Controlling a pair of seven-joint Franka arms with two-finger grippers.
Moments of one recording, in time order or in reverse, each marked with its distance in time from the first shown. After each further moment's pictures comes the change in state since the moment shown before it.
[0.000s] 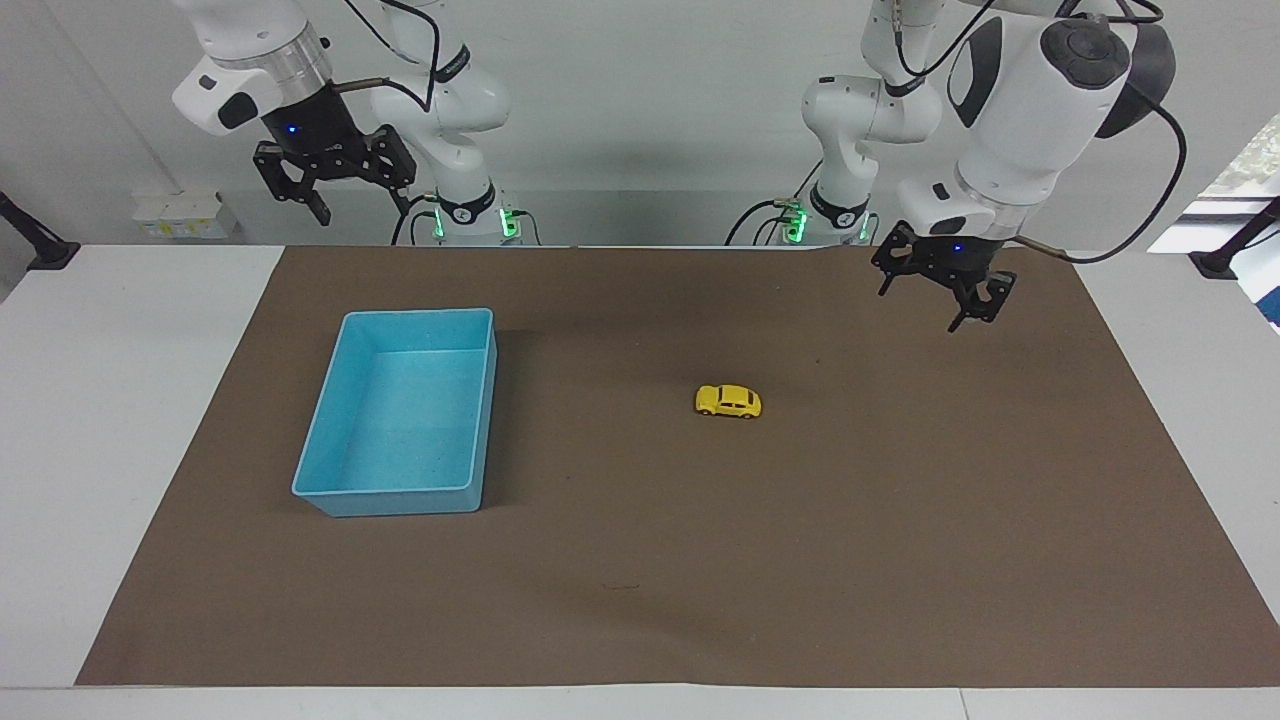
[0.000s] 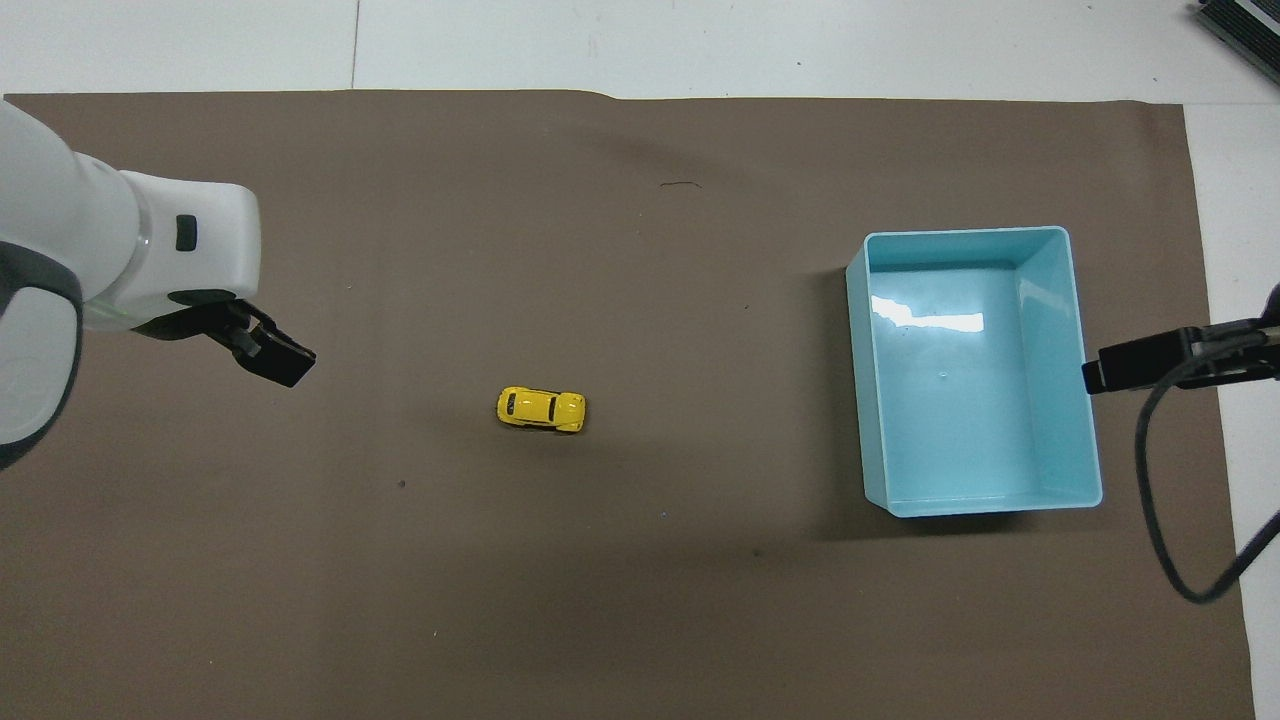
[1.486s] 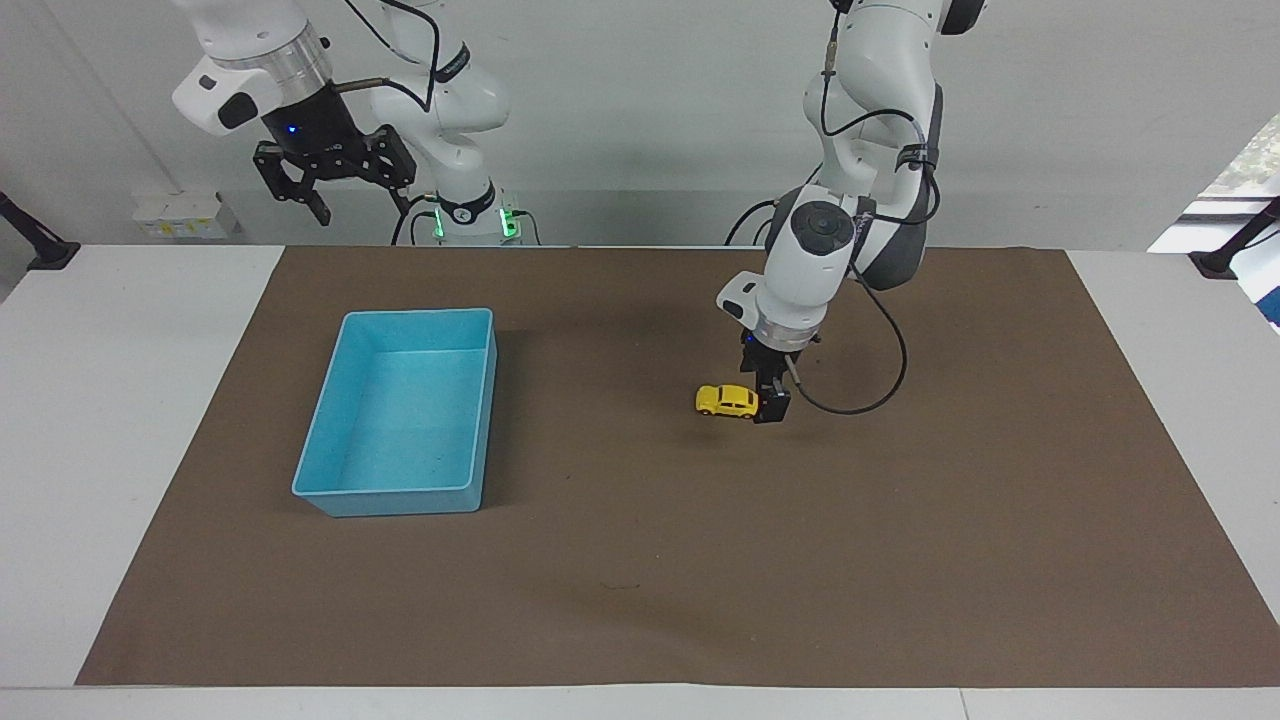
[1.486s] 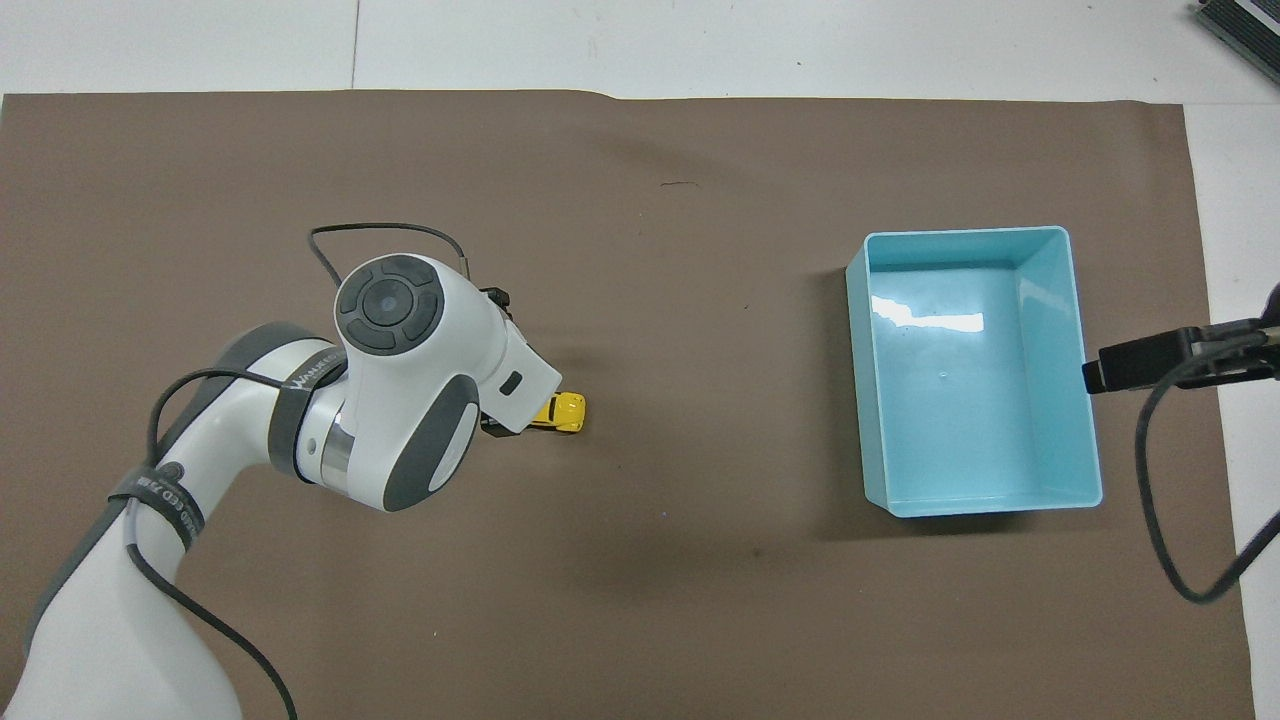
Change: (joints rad) left arm -0.266 0.174 -0.004 -0.306 -0.059 0.545 0.492; right arm 0.000 0.000 0.000 0.000 0.000 0.000 0.000
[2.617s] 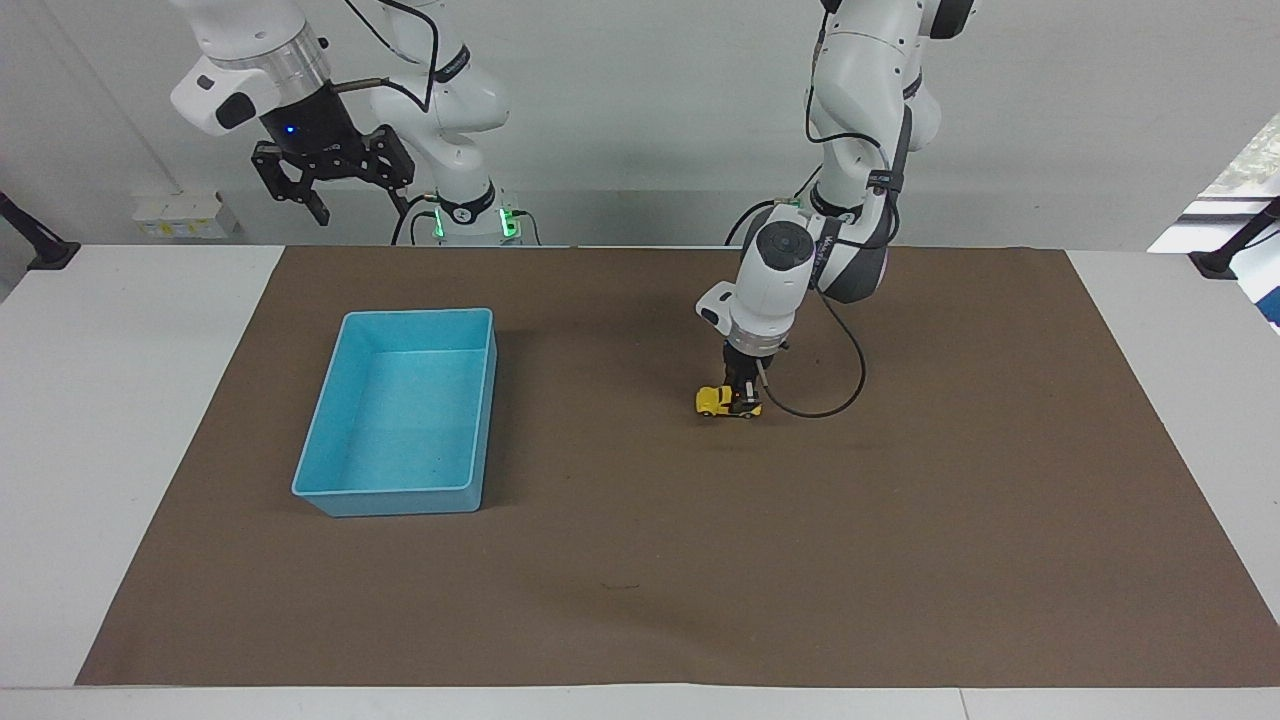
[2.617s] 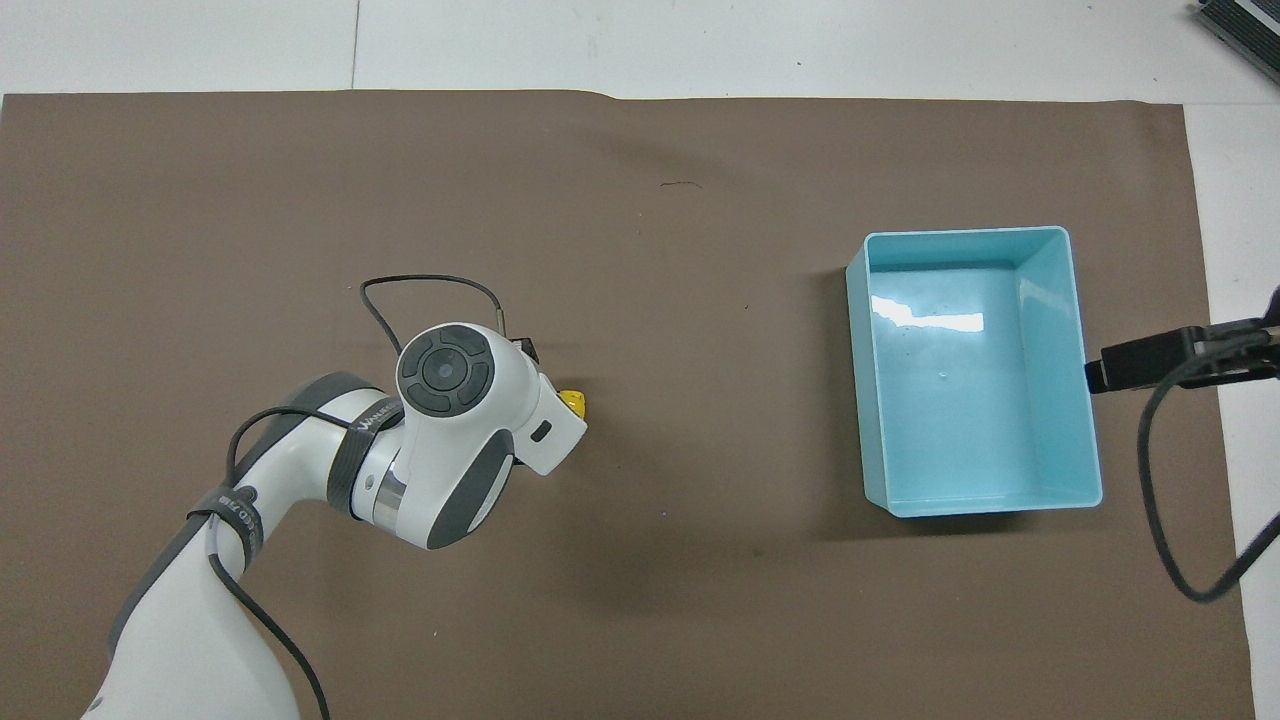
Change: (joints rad) left arm -0.052 0.023 0.004 -0.123 0.000 0.142 -0.006; right arm 0.000 0.000 -0.003 0.000 0.000 0.000 0.000
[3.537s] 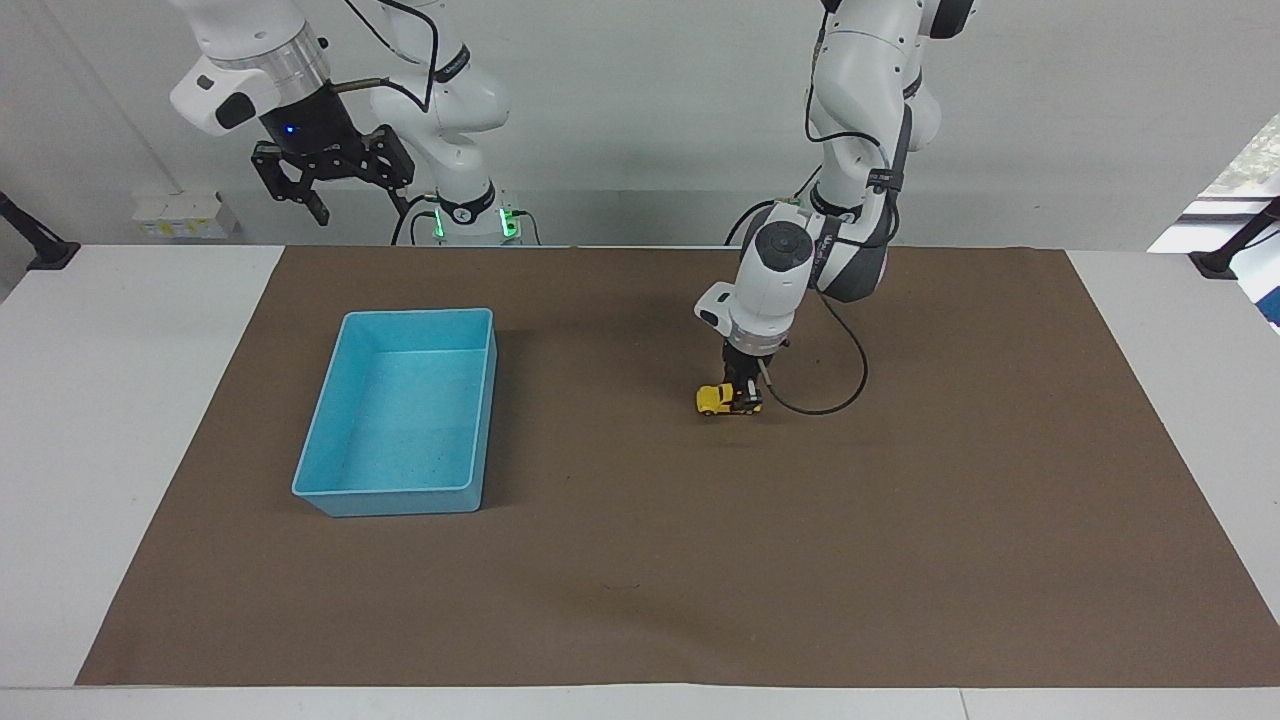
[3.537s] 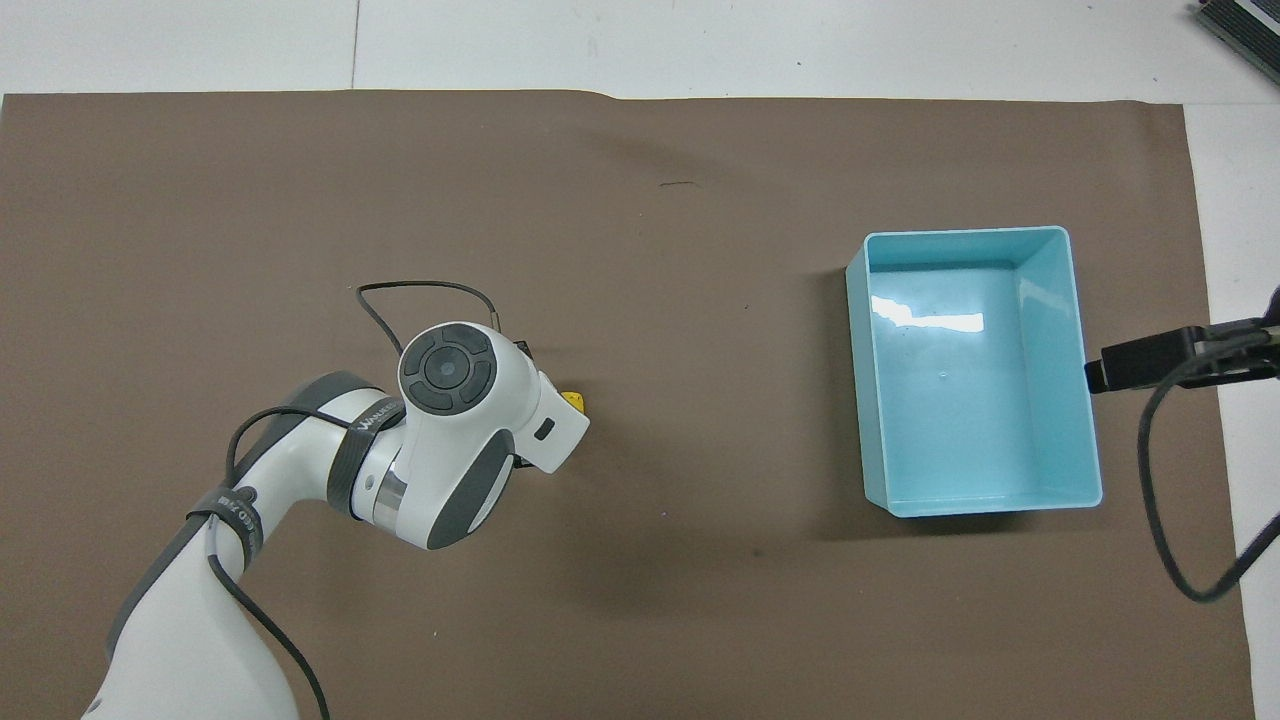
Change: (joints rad) left arm -0.003 -0.002 0.001 0.002 0.000 -0.024 -0.079; right arm 0.000 0.000 0.000 0.000 0.000 0.000 0.000
